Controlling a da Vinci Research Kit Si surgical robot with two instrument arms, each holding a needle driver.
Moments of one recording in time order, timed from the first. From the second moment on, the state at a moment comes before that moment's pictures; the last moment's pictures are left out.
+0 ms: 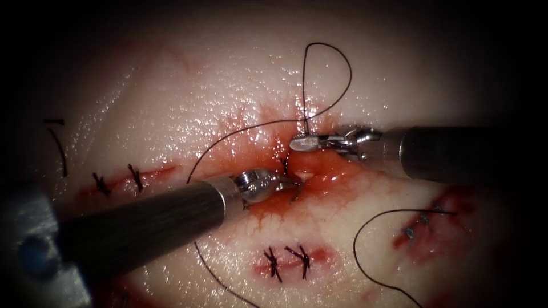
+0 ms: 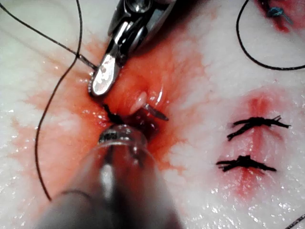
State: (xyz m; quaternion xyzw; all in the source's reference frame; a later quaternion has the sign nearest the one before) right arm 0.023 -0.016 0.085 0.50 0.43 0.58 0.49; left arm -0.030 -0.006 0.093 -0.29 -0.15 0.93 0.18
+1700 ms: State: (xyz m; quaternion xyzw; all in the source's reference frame) right arm 0.022 -0.009 0.083 0.06 0.50 0.37 0.78; left arm -0.030 -0.006 0.092 -0.29 -0.15 0.93 0.17
